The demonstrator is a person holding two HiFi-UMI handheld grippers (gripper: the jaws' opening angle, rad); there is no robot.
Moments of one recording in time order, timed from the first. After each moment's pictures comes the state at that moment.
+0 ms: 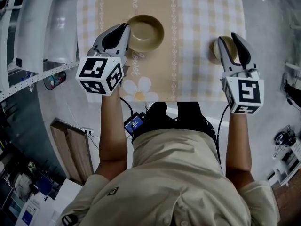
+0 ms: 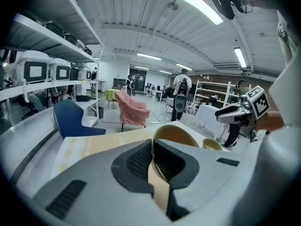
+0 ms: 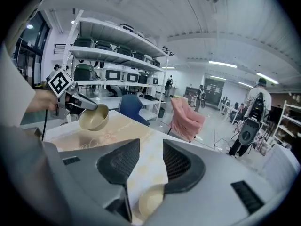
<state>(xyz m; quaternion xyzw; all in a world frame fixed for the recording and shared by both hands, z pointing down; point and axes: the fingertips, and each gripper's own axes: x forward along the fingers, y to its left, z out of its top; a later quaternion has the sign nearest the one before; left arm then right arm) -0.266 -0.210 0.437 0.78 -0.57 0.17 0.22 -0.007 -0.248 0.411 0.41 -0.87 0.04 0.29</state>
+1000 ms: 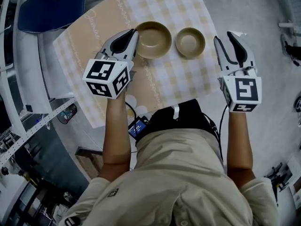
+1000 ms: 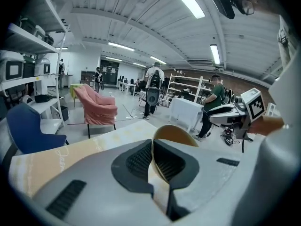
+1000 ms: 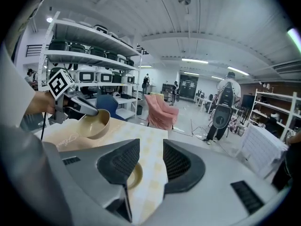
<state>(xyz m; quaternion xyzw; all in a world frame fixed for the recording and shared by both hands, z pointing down) -0.093 -0.274 0.441 0.86 -0.41 0.20 0.21 0.134 -0.245 0.410 0.53 -0.80 0.09 0.26</state>
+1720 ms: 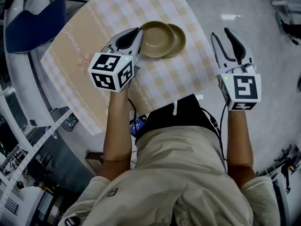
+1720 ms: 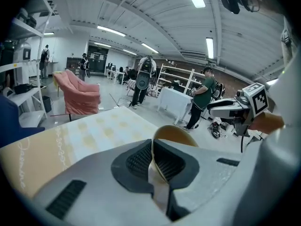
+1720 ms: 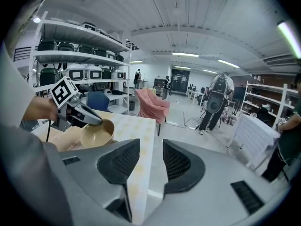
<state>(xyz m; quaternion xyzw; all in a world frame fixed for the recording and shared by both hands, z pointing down) 0.023 -0.287 0.507 0.88 -0.33 0.24 0.25 0.223 -0.241 0.446 0.57 -0.77 0.13 0.27</state>
